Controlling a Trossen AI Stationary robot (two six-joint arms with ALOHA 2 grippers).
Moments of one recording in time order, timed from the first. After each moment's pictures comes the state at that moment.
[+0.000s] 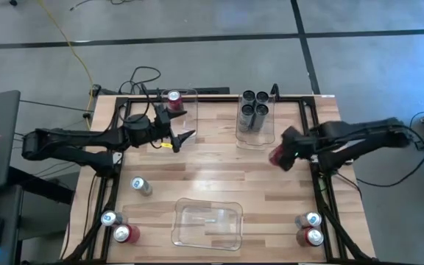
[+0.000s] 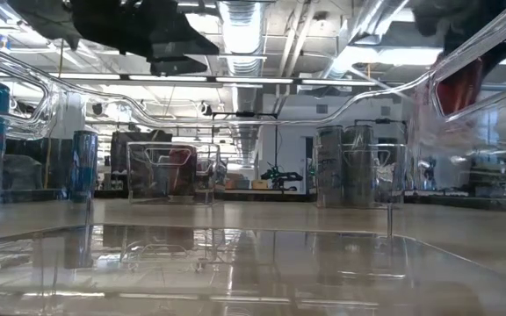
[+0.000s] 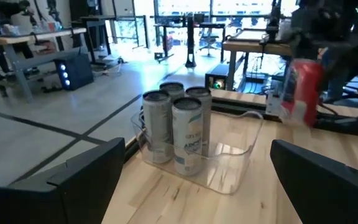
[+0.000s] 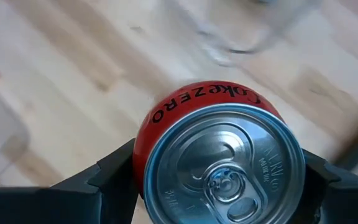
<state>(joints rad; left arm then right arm) 0.23 1.06 0.59 0.43 -0.22 0.04 0.15 1.04 1.06 -1.29 0.25 0.97</state>
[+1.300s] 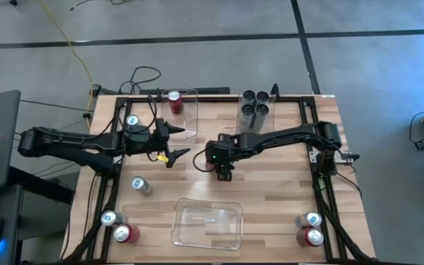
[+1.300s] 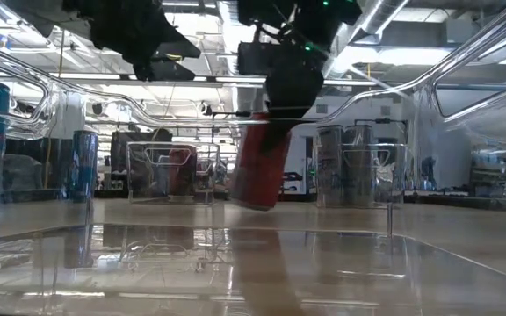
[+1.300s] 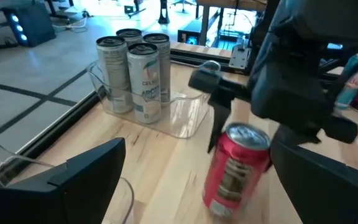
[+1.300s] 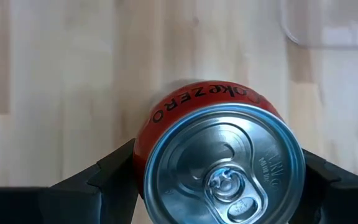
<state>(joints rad) 0.06 0.97 0.59 0.14 -0.25 -0.08 0.02 1.92 1.50 -0.71 0.15 -0.02</state>
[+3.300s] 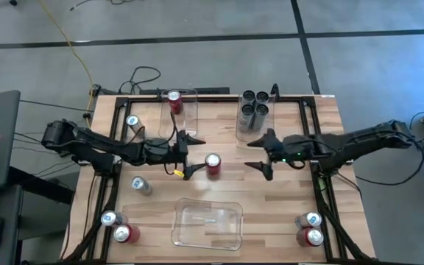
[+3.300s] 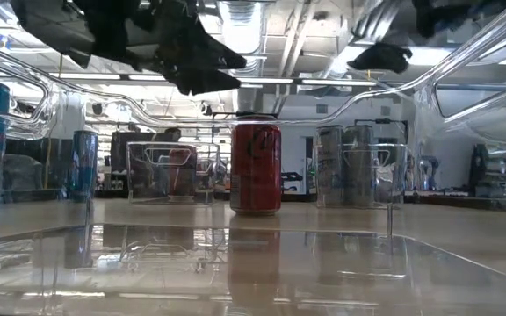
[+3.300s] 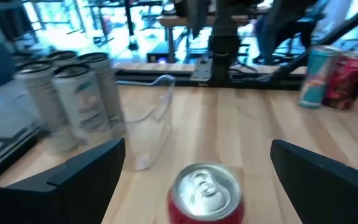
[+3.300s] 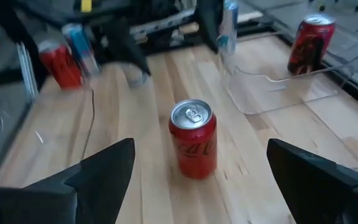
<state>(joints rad) -0.03 1.38 0.59 0.66 -0.21 0.03 0.14 0.96 0.67 -0.09 0.26 0.25</state>
